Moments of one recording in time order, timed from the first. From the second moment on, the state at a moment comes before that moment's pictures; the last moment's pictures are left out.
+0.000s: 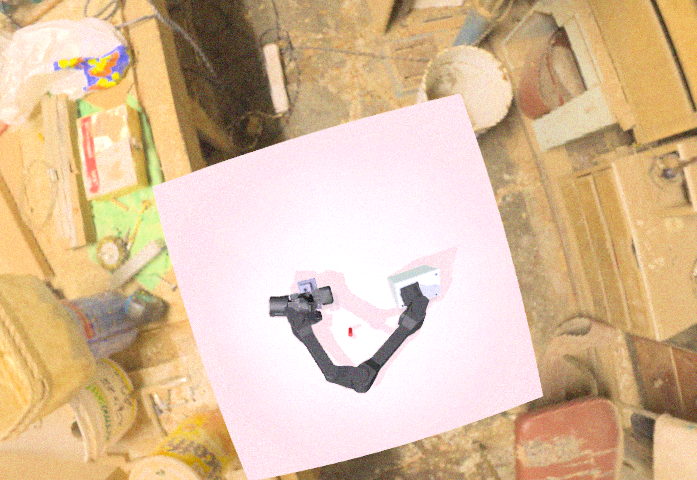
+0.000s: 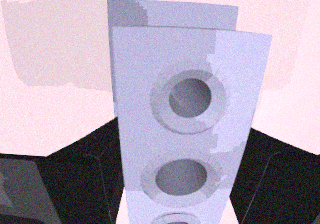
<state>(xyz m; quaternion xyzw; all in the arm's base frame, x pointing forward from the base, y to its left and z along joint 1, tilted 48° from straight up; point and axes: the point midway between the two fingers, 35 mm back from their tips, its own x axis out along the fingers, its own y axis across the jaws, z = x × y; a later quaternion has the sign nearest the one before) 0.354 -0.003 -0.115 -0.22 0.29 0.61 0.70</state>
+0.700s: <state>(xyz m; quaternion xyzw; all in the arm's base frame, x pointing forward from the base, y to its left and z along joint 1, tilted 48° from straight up) 0.354 -0.002 -0.116 -0.22 0.29 0.61 0.70</state>
